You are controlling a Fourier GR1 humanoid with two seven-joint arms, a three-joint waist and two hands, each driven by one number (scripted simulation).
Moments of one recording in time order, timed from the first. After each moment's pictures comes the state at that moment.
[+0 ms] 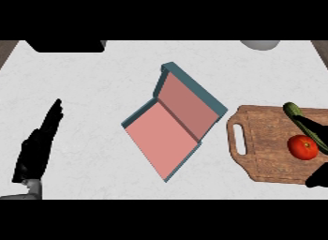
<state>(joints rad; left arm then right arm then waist) 0.01 0.22 0.02 -1.57 -0.16 0.08 0.11 -0.09 -0.56 -0.06 -1.37 0.65 0.49 0.09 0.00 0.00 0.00</state>
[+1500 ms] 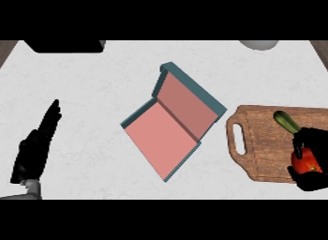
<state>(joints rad) 0.01 0.19 0.07 -1.57 -0.20 0.04 0.10 0.06 -0.44 0.00 -1.75 1.01 0.21 0.09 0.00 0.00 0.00</state>
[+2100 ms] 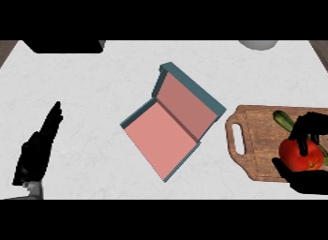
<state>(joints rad) 0.02 0.17 0.06 -1.57 -0.21 0.04 0.10 -0.02 -0.32 -0.09 -2.05 0.65 0.33 0.04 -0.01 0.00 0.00</state>
